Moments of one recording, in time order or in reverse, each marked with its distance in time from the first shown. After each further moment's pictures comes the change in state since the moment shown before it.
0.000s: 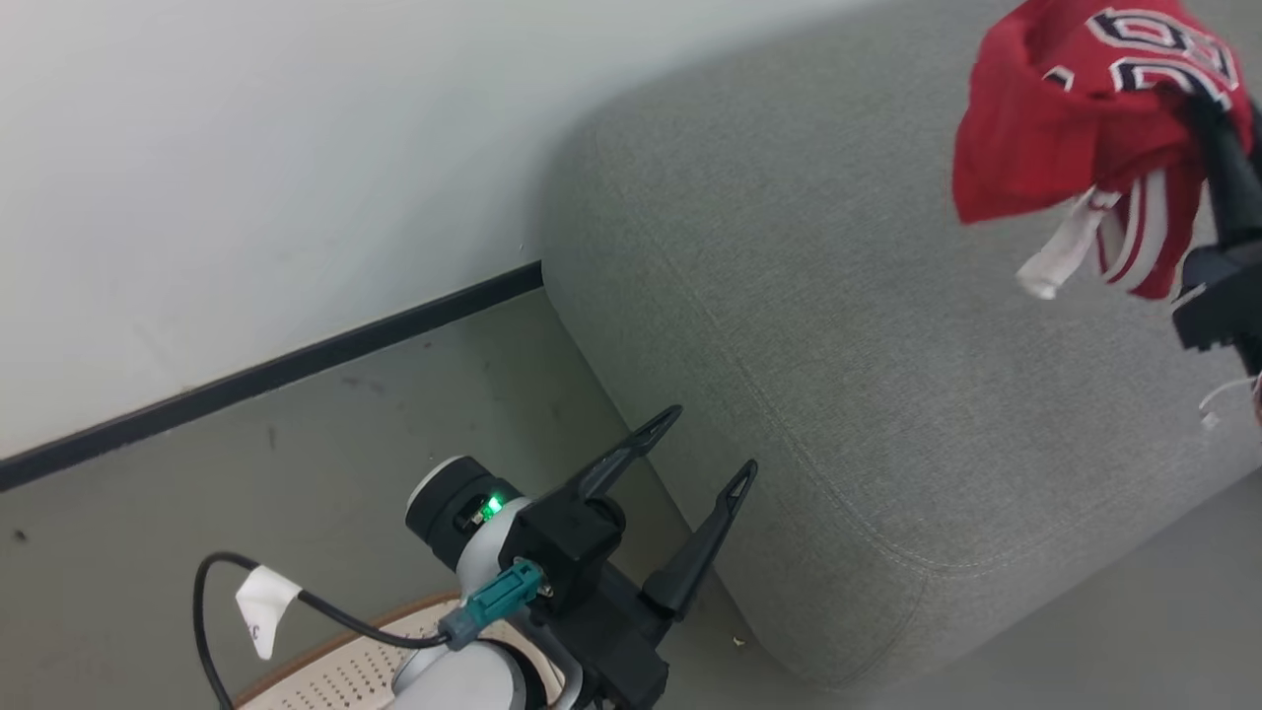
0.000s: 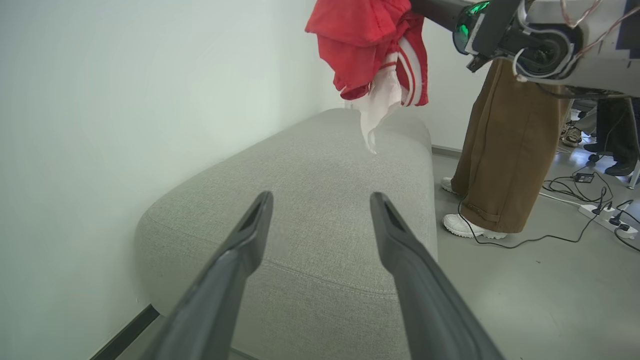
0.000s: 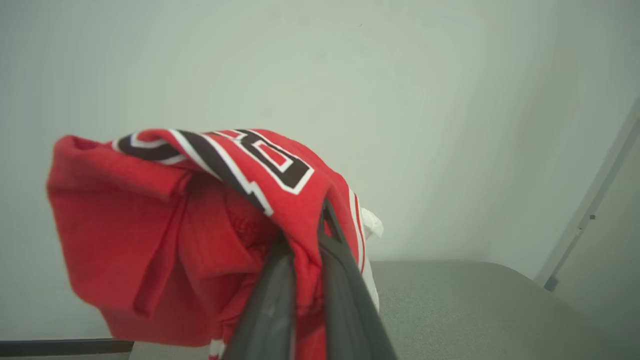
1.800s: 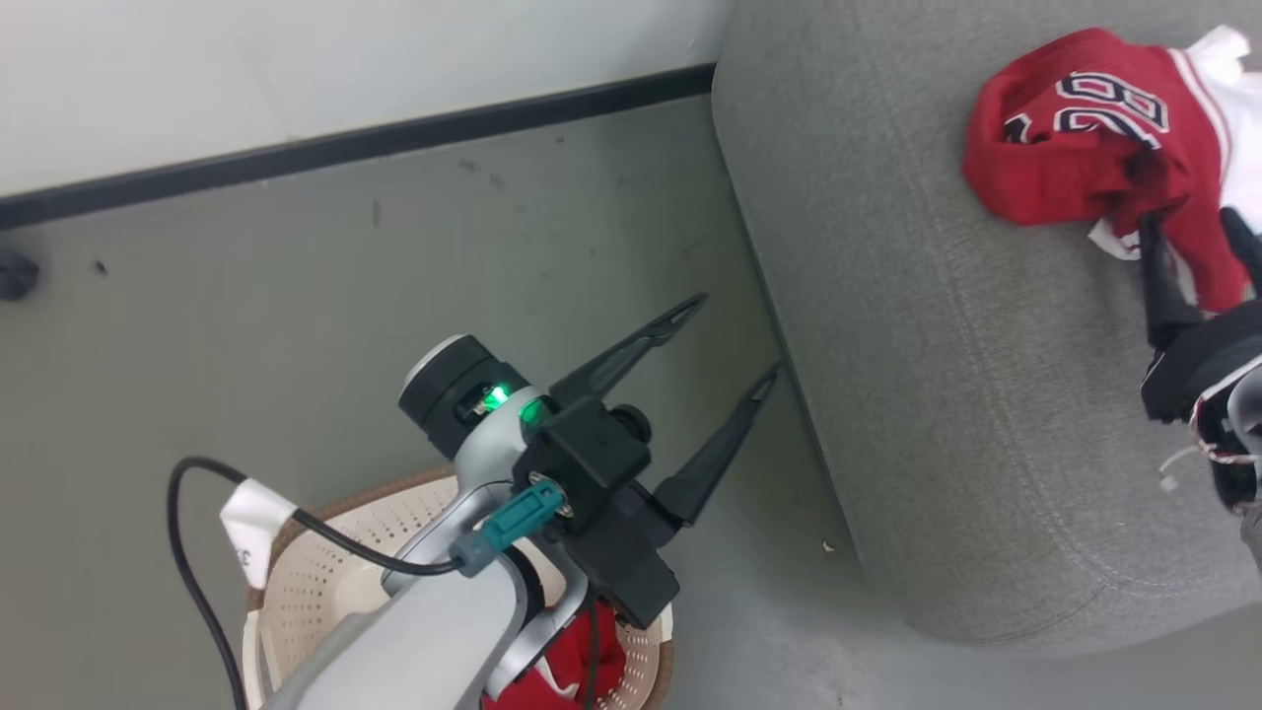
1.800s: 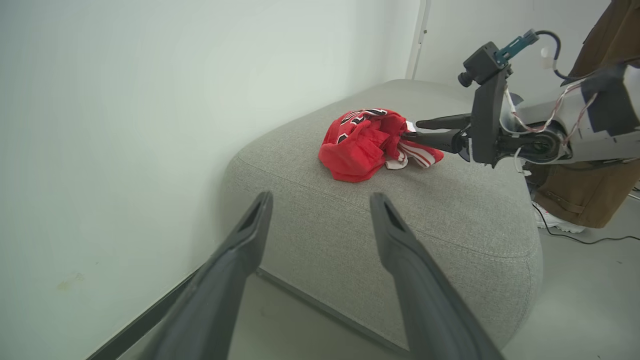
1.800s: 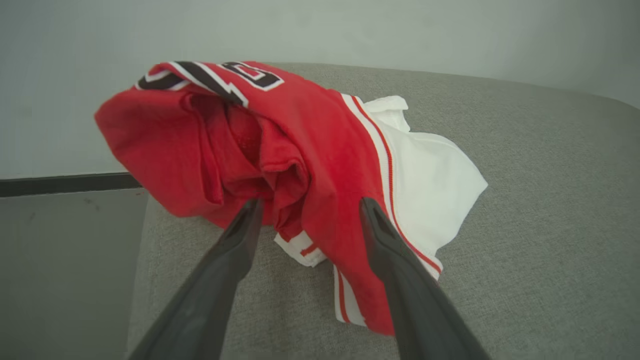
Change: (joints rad) left arm -0.195 0.013 -0.026 -0.006 0.066 -0.018 0.028; right arm -0.099 0.148 -0.024 0.532 -0.032 0.042 0.000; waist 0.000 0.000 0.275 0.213
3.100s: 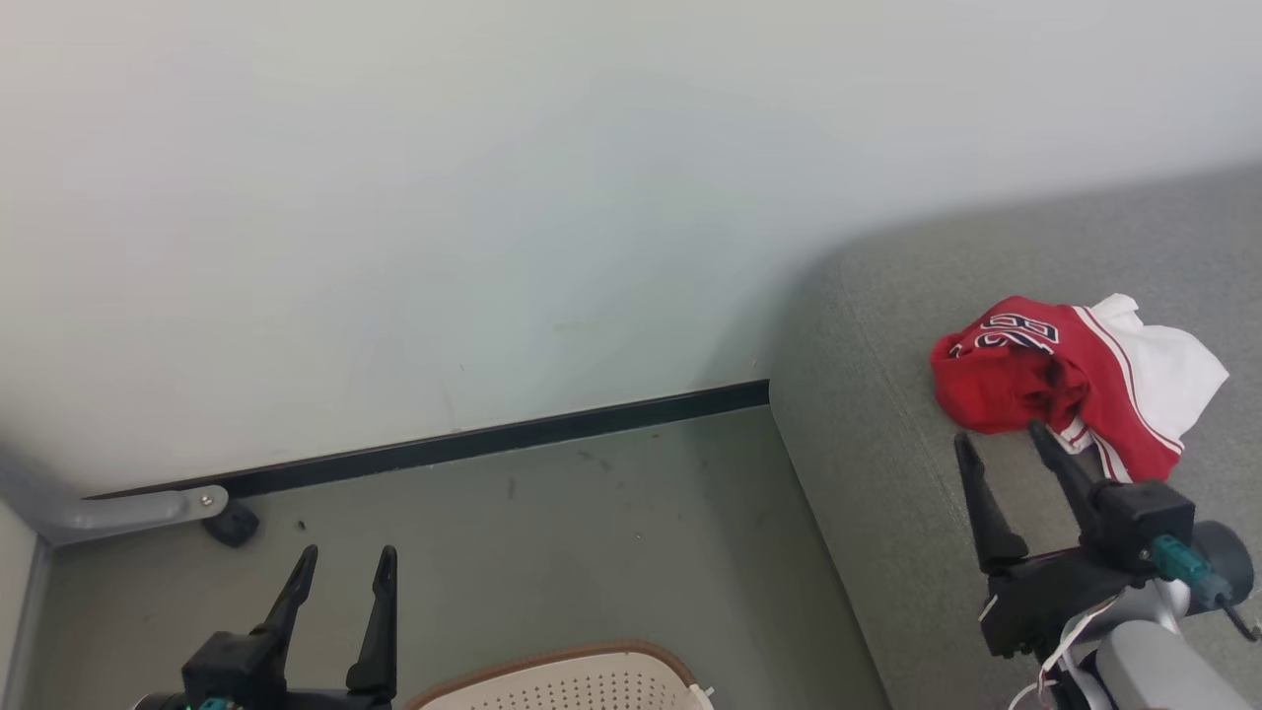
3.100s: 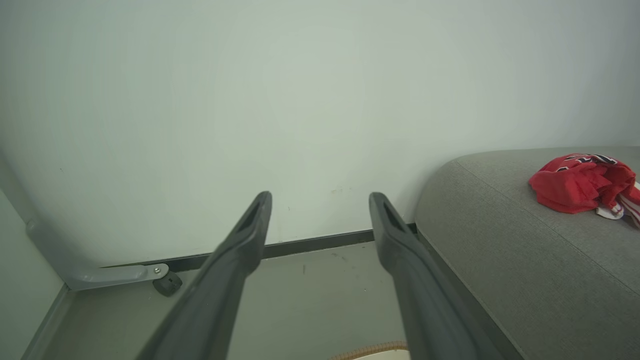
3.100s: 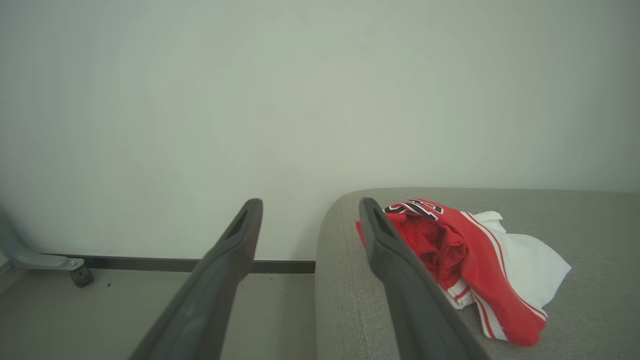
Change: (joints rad) left arm 0.509 0.089 0.372 0.190 -0.192 0.203 -0.242; right arm 0.541 0.092 -0.031 -0.557 -0.095 -0.138 0.000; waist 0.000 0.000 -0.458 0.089
